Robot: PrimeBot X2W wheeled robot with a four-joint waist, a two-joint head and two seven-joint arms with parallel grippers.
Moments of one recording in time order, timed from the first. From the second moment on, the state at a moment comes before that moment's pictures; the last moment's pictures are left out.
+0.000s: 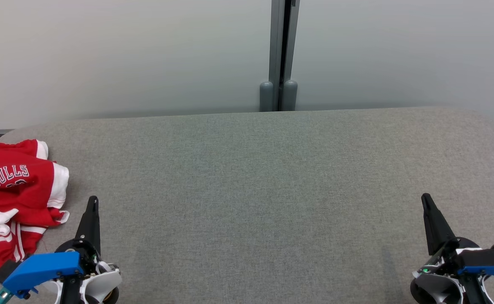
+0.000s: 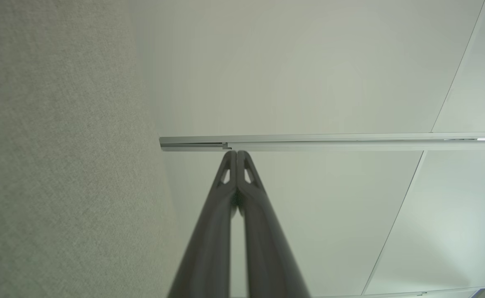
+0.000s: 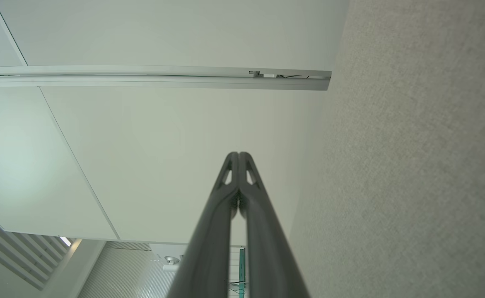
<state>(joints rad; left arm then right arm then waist) -0.10 0.05 0.11 0.25 -1.61 -0.13 0.11 -0.10 -0.05 -0.11 0.25 1.61 0.13 0.11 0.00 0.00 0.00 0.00</state>
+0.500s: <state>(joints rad) -0.10 0.05 0.11 0.25 -1.61 -0.13 0.11 -0.10 -0.05 -0.11 0.25 1.61 0.13 0.11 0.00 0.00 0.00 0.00</state>
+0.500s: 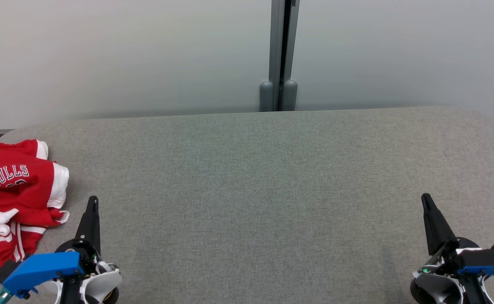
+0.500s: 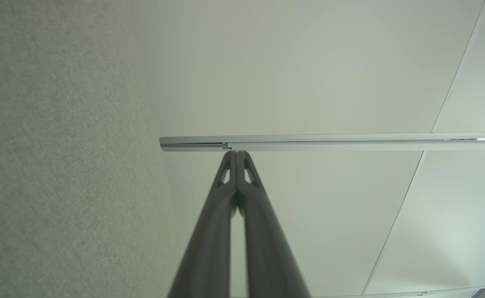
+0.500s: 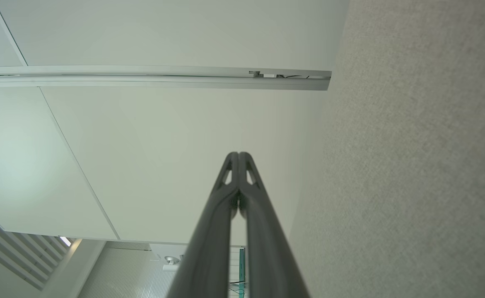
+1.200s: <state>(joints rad) -0.04 0.04 0.11 0.29 -1.60 -0.12 0.09 -0.05 -0.04 -0.10 0.29 1.61 0.13 0.09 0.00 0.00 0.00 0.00</state>
